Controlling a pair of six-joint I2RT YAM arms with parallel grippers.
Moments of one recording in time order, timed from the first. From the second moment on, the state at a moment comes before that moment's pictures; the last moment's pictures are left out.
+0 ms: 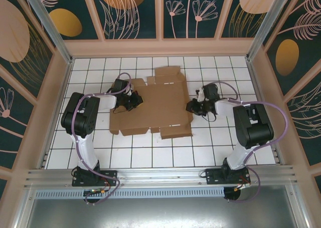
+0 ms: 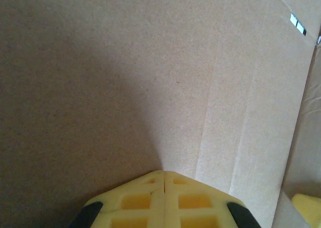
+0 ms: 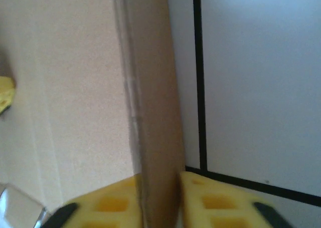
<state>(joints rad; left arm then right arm) -0.29 1.96 1.03 0.00 0.51 -0.82 0.27 1.71 0.86 -0.16 -0.45 0.49</state>
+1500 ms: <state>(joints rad) -0.35 2.08 1.72 -0.12 0.59 -0.98 0.80 1.88 1.48 -0.41 0.73 -0.35</state>
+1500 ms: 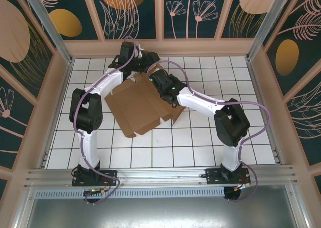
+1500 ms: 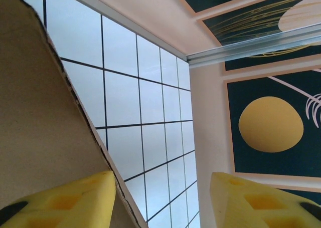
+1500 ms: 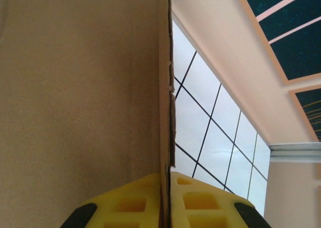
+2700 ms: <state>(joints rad) -0.29 2.04 1.42 0.12 0.51 -1.21 0.88 1.61 1.38 -0.30 0.46 -0.14</state>
